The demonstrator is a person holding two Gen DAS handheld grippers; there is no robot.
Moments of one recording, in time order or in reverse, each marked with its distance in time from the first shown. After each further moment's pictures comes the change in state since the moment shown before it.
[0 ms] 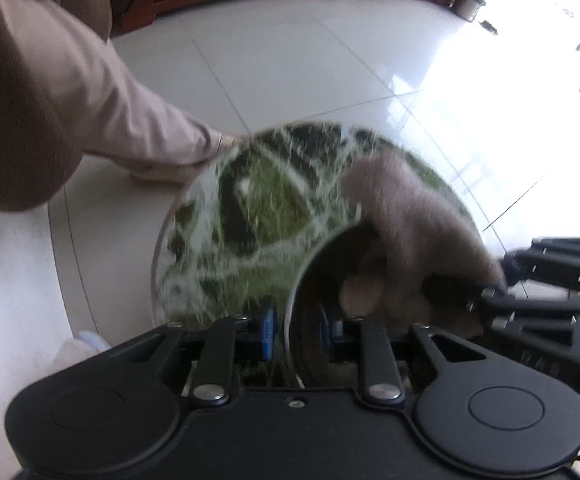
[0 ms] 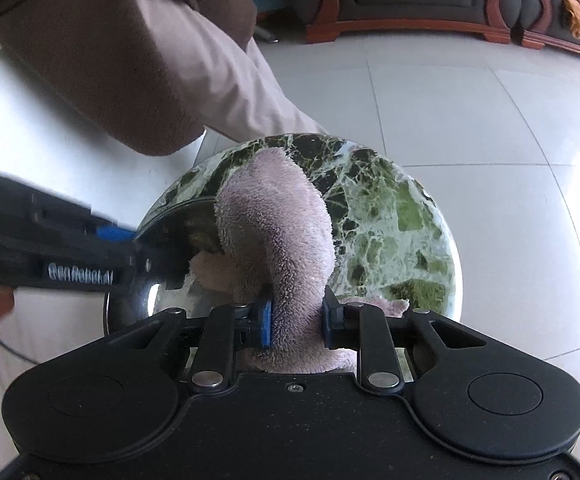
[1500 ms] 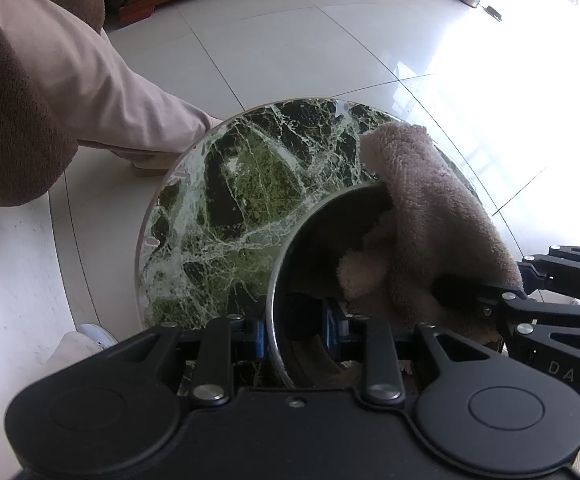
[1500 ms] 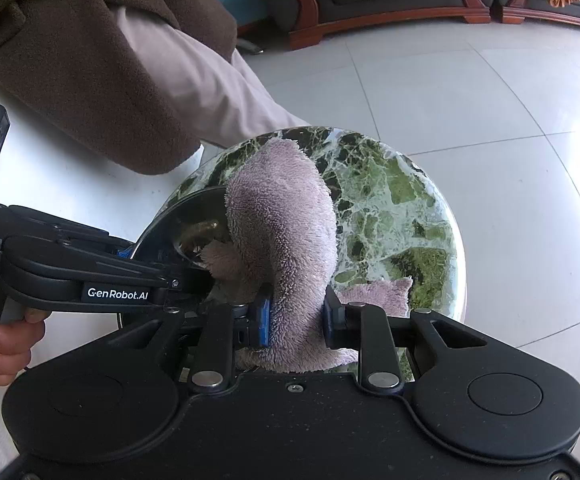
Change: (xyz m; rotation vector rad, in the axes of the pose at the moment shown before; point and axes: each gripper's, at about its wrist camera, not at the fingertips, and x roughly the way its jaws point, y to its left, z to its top) left arm 0.015 -0.012 -0.015 -0.018 0.051 0.036; right arm -0.007 -0.012 -0.020 0.128 -0.034 0.038
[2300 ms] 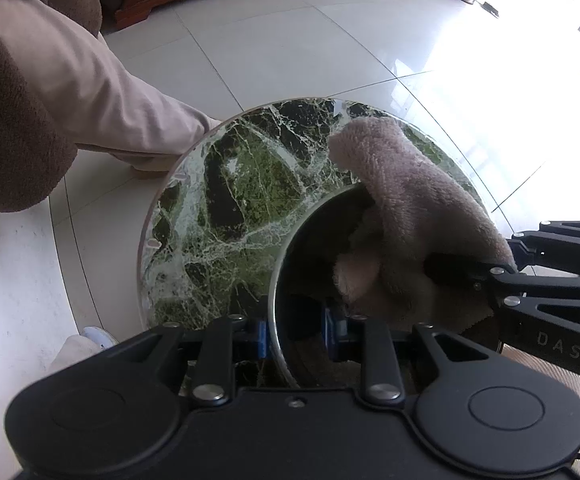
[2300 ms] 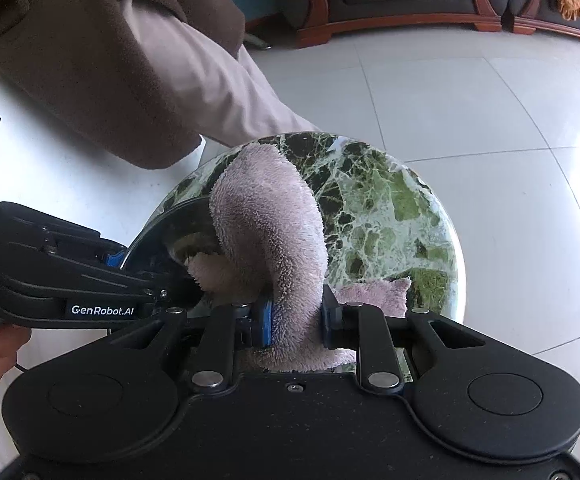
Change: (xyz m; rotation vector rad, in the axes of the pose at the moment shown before) left arm -0.001 0.000 0.003 0.012 0.002 0.002; right arm 0.008 0.001 0.012 -0.056 0.014 -0.004
